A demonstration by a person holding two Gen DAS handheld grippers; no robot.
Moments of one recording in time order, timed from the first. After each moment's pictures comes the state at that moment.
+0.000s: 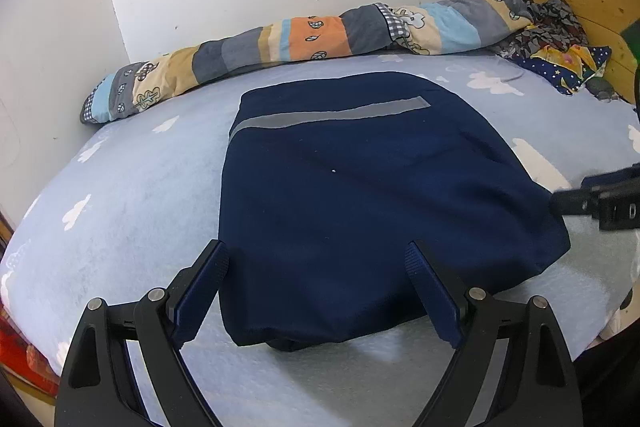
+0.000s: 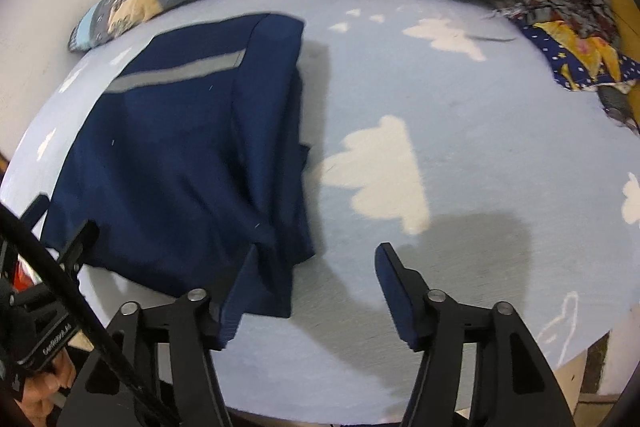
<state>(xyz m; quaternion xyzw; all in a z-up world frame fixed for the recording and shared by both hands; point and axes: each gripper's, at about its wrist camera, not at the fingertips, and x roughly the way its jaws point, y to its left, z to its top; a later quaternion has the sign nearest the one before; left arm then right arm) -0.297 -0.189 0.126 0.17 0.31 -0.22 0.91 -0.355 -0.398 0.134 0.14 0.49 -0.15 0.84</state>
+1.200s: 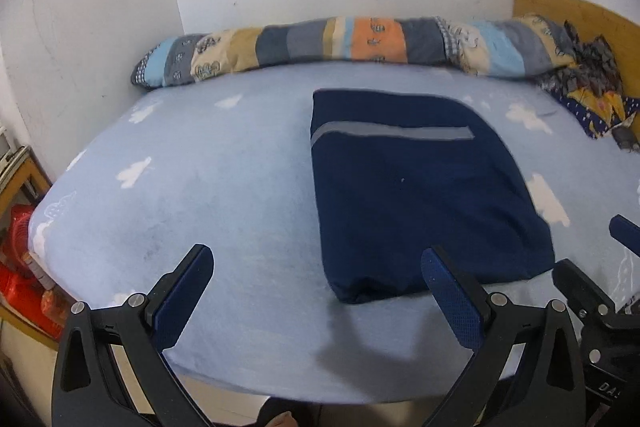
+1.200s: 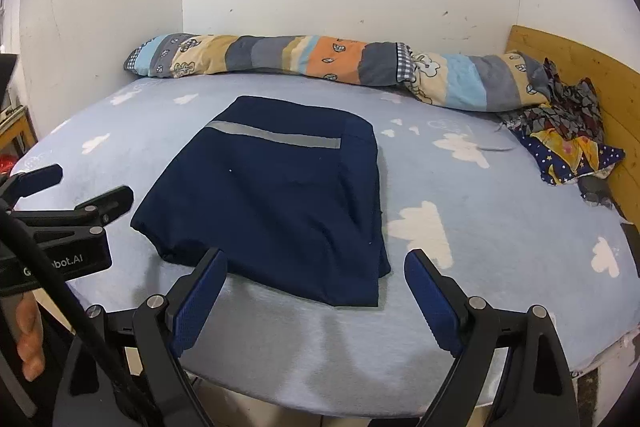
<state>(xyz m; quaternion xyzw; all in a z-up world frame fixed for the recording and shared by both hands) -0.317 -0.131 0.189 0.12 0.35 -0.13 0.92 -0.400 -0.280 0.186 0.03 0.35 -0.13 0.93</state>
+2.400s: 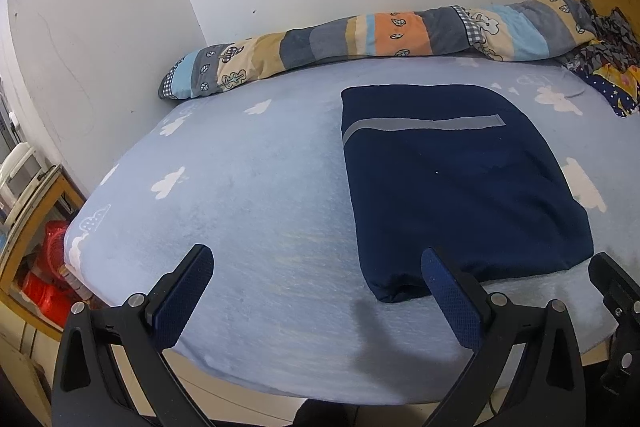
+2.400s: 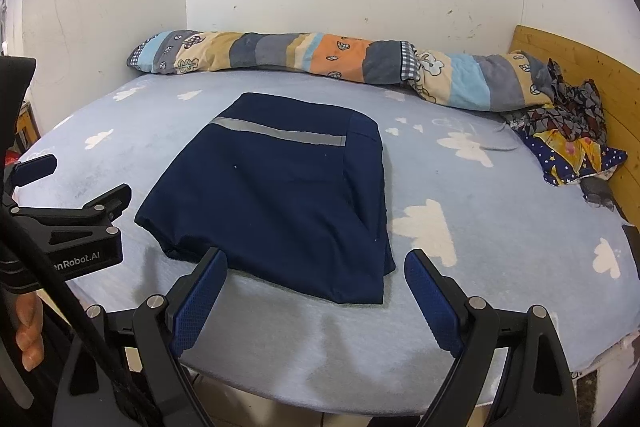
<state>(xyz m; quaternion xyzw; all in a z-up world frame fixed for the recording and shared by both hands) -0.321 -0.133 0.186 0.17 0.33 -0.08 0.92 -0.403 -0.277 0.187 0.02 0.35 -0.12 0.93</state>
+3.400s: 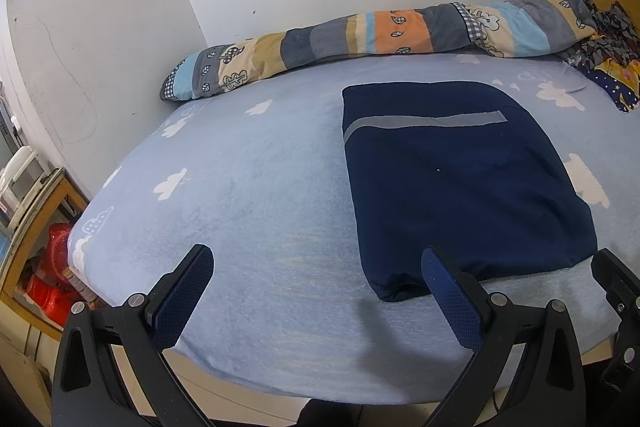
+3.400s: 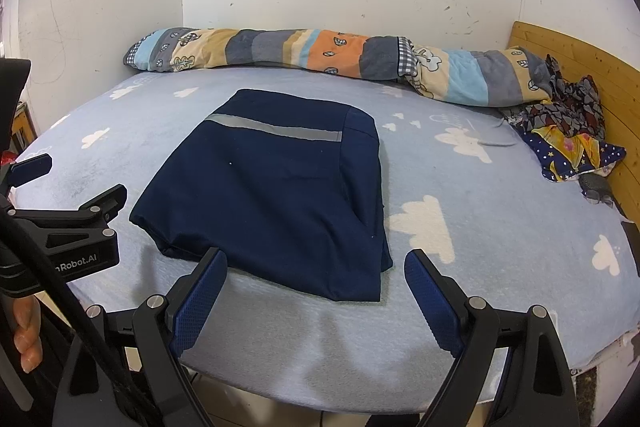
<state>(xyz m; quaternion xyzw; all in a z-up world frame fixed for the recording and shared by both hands) -0.318 -0.132 0.186 0.18 0.33 -0.08 0.92 -0.401 -0.280 0.186 0.03 0.36 -0.12 0.92</state>
